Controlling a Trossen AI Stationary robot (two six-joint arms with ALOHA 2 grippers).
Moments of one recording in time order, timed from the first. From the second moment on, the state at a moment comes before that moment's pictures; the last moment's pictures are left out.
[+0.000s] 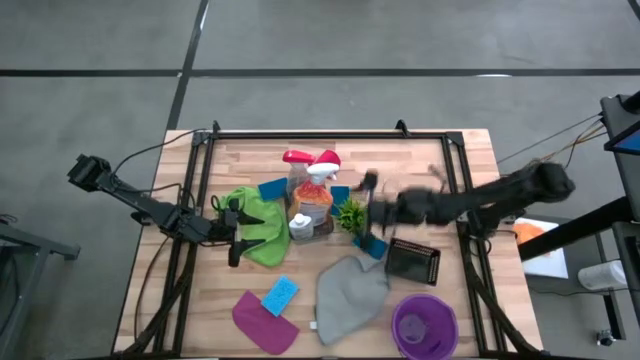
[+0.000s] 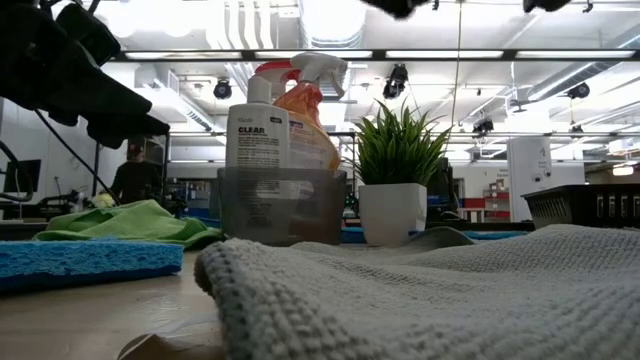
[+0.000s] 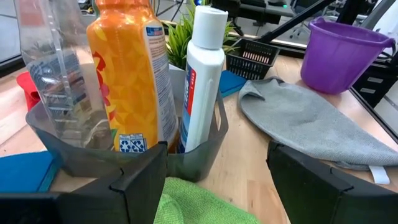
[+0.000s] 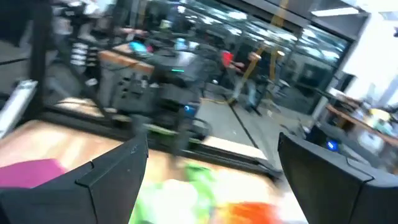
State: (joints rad) left arm -0.44 0.66 0.12 0.19 -0.51 -0.31; right arm 0.13 1.33 0.79 0.57 0.21 -0.29
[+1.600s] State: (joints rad) left arm -0.44 0.66 0.12 0.17 -0.51 -0.35; right arm -0.69 2.05 1.62 -0.53 -0.28 0.03
